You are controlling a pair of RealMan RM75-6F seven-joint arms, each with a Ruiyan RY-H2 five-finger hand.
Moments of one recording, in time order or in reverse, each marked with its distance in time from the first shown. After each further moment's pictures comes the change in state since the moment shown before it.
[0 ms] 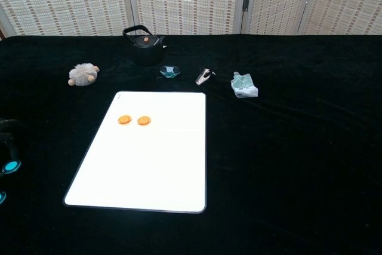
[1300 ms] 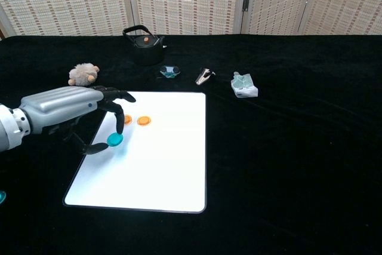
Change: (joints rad) left arm -0.306 -0.039 -0.128 -0.194 0.022 -0.238 0.131; right arm -0.017 -0.006 0.000 0.043 0.025 0.006 0.047
